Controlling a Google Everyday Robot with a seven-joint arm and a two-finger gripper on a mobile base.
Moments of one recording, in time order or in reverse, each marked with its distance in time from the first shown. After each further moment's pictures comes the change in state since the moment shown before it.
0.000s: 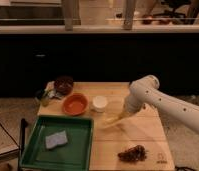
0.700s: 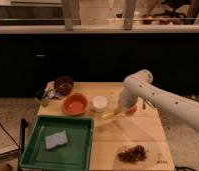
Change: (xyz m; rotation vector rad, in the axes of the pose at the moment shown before) arm -0.019 -0.036 -0.004 0.014 -0.006 -0.058
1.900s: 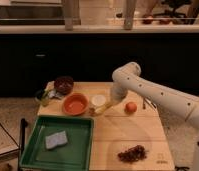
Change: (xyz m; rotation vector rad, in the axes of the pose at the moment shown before) arm -0.029 -0.050 0.000 0.014 0.022 -0.083
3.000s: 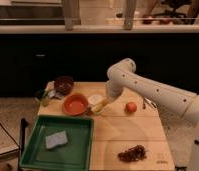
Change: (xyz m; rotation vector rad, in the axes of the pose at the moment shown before) arm -0.018 -0.016 -0.016 0.022 0.000 -0.053
